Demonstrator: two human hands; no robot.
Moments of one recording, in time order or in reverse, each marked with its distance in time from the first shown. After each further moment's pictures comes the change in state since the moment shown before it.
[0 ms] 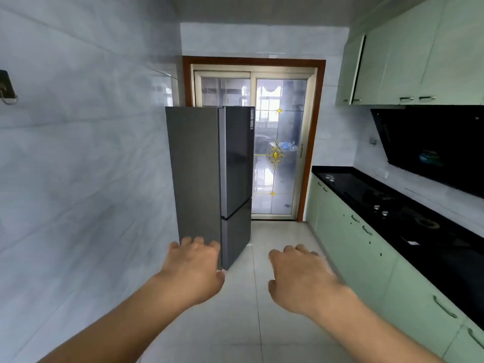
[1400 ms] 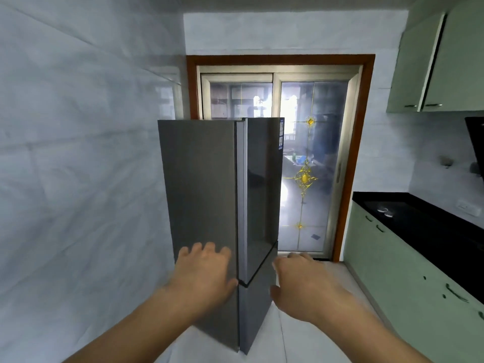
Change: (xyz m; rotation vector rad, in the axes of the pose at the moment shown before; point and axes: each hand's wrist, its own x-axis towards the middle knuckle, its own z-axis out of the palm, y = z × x) left_hand 0.571 -0.162 0.042 0.020 0.042 0.014; right_hand 0.609 0.047 0.016 0.164 0.068 0.006
